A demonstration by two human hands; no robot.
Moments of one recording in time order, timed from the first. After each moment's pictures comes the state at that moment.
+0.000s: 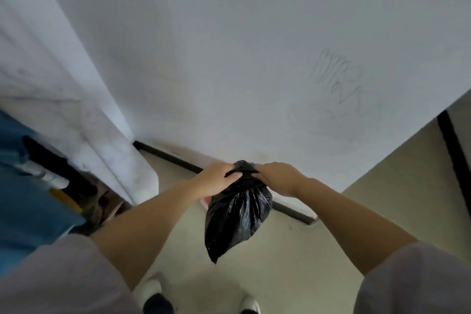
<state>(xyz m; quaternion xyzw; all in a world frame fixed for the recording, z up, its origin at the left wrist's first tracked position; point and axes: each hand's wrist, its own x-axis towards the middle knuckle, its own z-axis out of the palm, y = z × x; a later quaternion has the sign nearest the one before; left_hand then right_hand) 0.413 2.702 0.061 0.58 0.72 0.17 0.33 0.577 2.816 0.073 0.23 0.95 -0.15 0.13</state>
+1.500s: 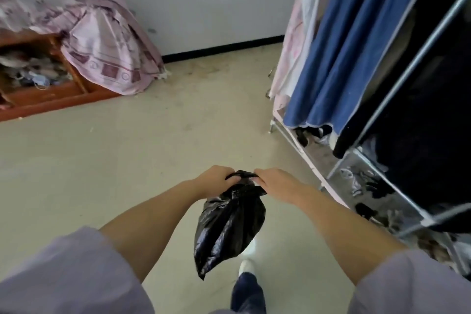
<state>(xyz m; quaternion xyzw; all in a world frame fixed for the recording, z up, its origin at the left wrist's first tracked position) 1.013 1.875 0.079 -0.44 0.84 0.31 0.03 0.826 1.935 0.083 -0.75 0.63 0.00 0.21</state>
